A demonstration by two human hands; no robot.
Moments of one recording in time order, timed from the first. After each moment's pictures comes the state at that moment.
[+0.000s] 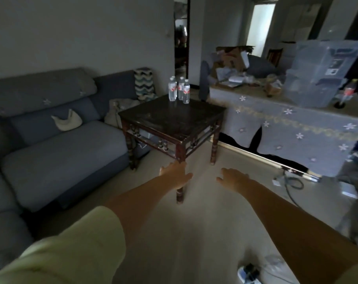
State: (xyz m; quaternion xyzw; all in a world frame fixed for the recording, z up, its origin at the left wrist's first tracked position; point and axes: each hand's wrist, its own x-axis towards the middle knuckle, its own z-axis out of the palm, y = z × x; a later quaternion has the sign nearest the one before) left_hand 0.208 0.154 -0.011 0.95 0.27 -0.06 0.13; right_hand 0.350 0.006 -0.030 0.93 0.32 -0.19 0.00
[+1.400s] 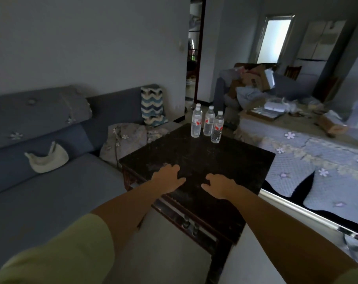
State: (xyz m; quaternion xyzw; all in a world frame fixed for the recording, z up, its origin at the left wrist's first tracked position) left_hand 0.477 0.707 -0.019 0.94 0.30 -0.04 0.17; right_hand 0.603 0.566 -0.023 0.91 0.37 -0.20 0.01
